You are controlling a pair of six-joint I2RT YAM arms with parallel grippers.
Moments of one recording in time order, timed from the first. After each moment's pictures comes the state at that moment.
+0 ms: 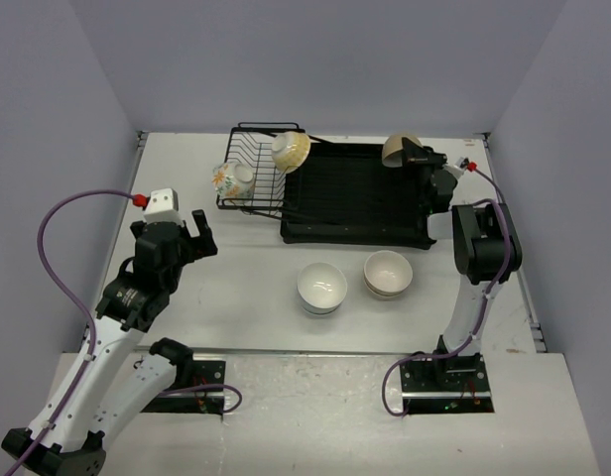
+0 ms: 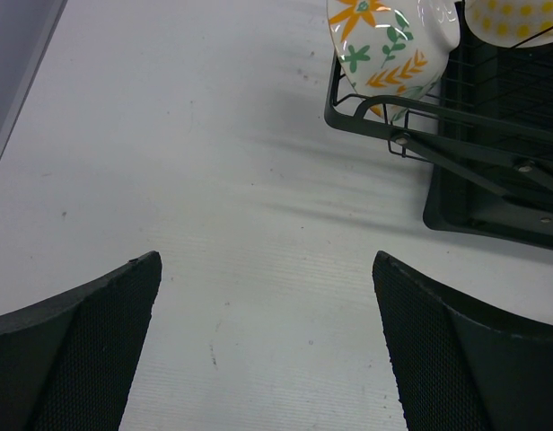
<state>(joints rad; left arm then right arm) -0.39 0.68 0.82 -0.60 -0.44 -0.35 0.04 2.03 0.98 1.19 0.03 1.54</state>
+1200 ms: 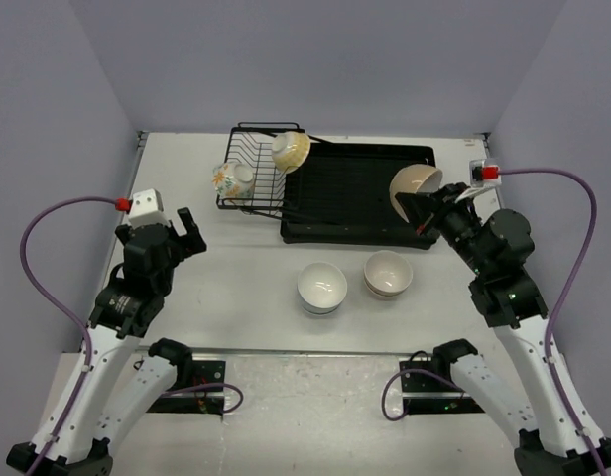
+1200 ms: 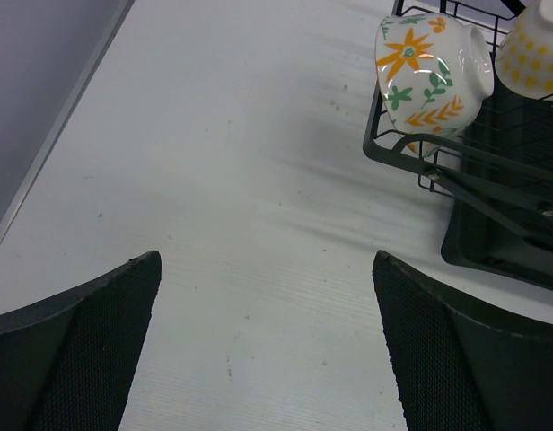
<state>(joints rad) -0.32 0.64 0.82 -0.59 -0.48 -0.36 0.28 0.74 0.92 -0.09 -0.25 0.53</state>
